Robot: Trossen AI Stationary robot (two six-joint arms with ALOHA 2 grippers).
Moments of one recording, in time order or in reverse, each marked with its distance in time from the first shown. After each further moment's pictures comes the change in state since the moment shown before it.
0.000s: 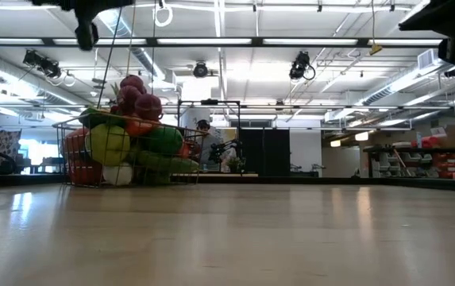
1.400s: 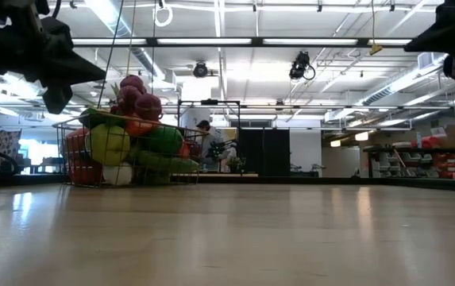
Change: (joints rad) left arm -0.192 -0.321 -0.426 -0.022 -0.197 0.031; right arm 0.000 -0.130 -0.117 -0.031 0.040 -0.071
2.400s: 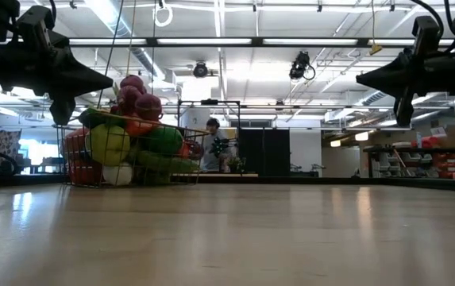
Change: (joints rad) left arm 0.032 -0.002 -0.141 0.246 -0.041 0.017; right arm 0.002 -0.001 -0.566 0.886 0.027 -0.023
